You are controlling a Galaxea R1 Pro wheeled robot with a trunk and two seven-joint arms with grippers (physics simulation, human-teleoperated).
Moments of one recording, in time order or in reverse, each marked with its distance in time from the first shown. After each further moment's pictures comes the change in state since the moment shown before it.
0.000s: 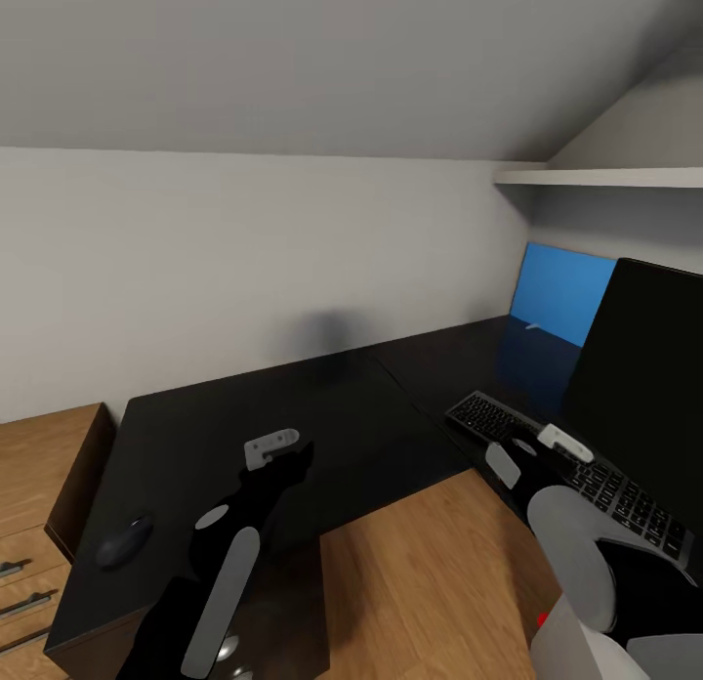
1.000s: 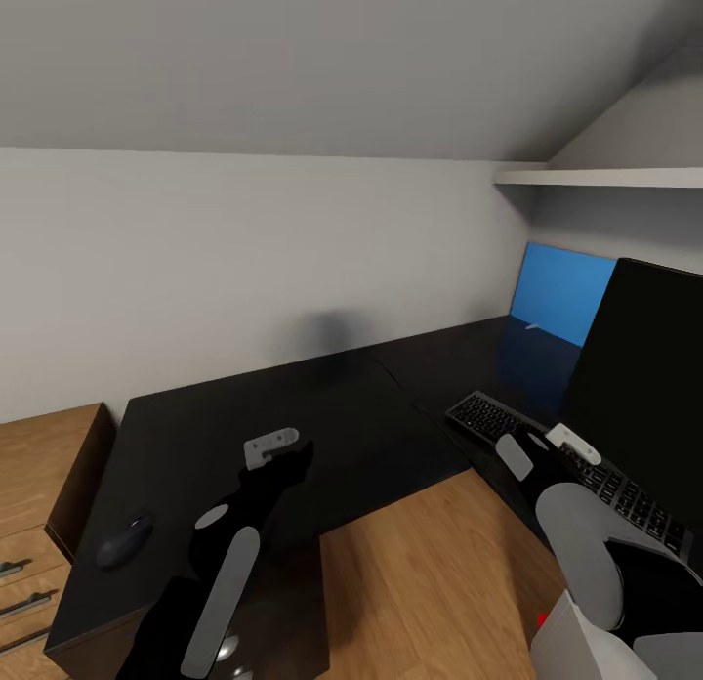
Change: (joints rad) left arm 0.000 0.000 0.000 -0.004 0.000 0.000 0.000; right arm 0.000 -0.024 -0.014 -0.050 -0.112 0.058 0.019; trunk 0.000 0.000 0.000
